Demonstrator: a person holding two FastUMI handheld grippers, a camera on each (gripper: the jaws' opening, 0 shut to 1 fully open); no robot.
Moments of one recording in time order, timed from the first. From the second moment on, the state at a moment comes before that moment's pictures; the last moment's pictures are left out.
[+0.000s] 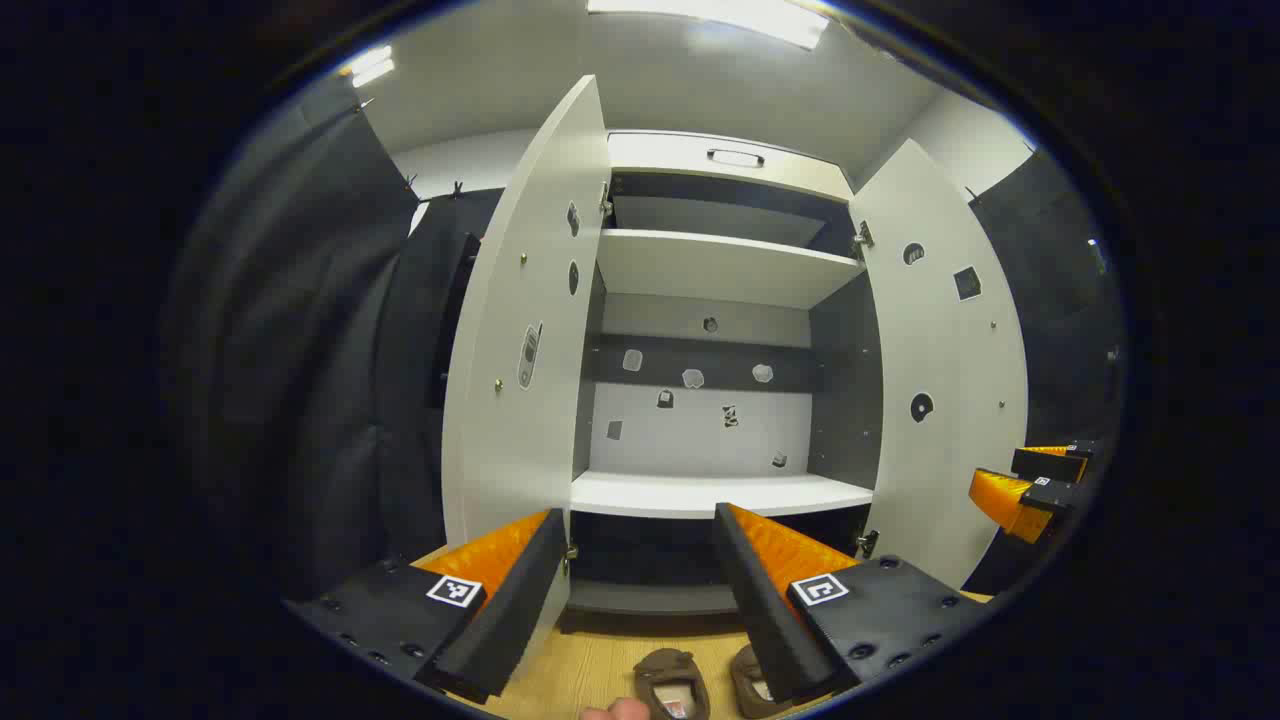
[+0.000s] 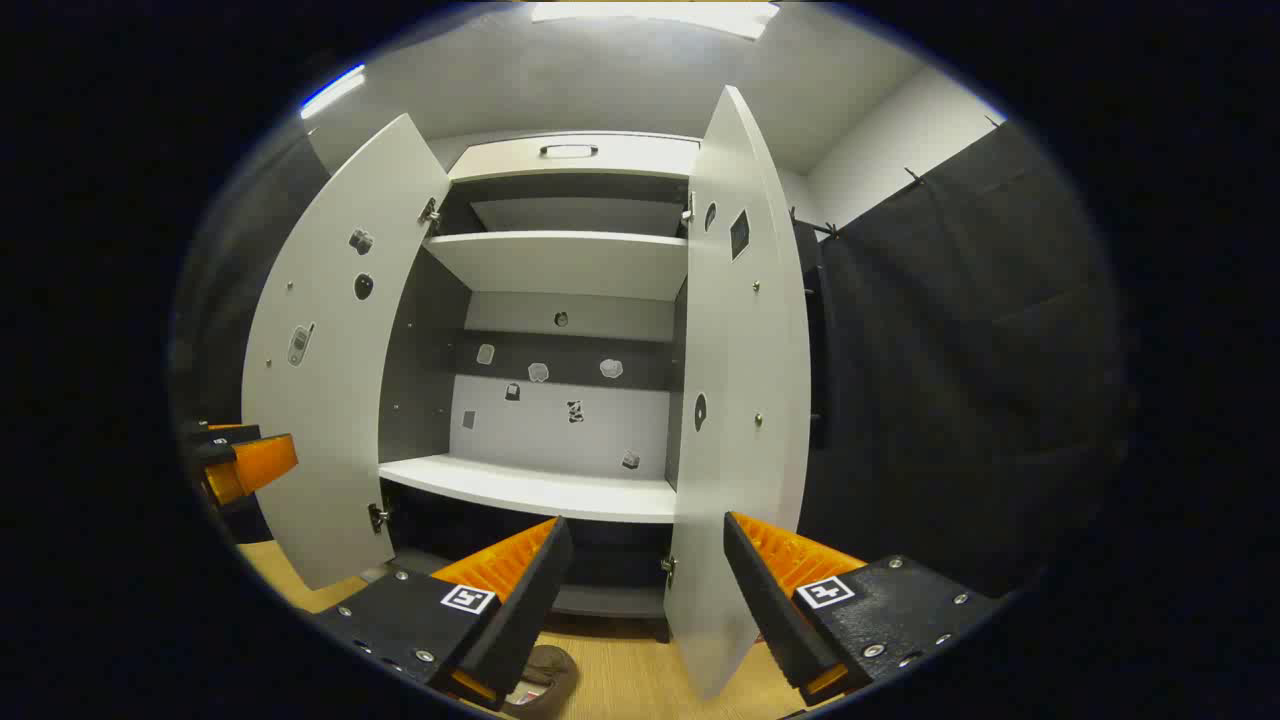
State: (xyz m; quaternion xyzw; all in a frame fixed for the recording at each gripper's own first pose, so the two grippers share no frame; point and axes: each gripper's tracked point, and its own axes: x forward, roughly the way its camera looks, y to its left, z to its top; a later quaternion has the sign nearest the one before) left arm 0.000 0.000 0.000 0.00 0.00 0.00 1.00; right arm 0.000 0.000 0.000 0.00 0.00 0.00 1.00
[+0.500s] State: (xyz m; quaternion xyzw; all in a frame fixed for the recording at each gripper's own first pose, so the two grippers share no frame) left arm -0.002 0.001 -0.001 0.00 0.00 0.00 1.00; right arm 0.002 0.011 0.004 -0.01 -0.01 0.01 1.00
